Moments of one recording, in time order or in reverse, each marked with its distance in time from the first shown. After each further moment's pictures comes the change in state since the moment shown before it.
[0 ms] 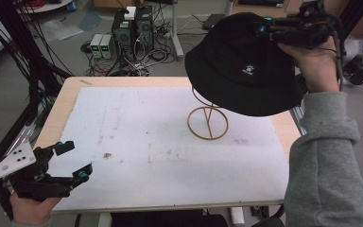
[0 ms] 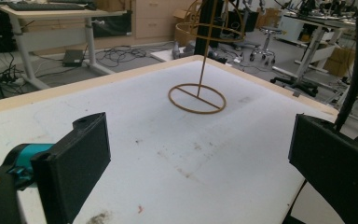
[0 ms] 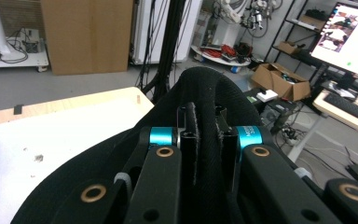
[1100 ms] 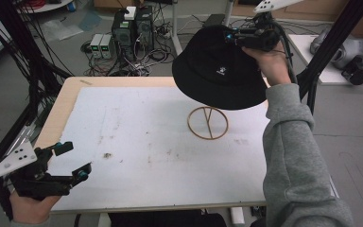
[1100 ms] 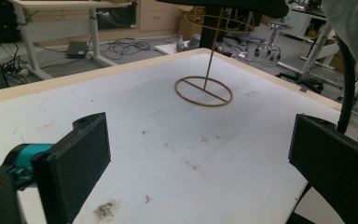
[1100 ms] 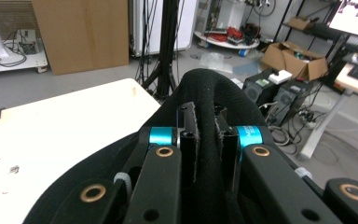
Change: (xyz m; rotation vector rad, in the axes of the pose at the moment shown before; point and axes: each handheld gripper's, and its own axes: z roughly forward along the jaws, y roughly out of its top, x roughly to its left) left arm 0.009 -0.006 0.004 0.030 0.012 -0.019; right arm -0.028 -0.043 0.094 0.051 0.020 0.104
